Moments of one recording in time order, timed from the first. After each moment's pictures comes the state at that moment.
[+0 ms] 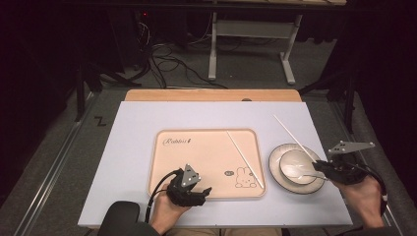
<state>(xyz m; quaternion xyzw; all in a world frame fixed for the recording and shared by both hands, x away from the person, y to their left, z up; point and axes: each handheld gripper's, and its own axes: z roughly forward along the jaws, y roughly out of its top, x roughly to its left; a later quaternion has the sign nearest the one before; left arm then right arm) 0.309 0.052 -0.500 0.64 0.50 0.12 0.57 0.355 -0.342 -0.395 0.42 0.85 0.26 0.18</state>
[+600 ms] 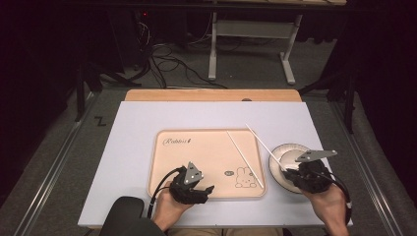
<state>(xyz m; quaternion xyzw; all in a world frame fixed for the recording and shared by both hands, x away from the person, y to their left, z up) 0.314 0.048 -0.497 0.64 0.49 0.12 0.58 0.341 -0.262 -0.413 0.41 0.86 0.27 0.15</state>
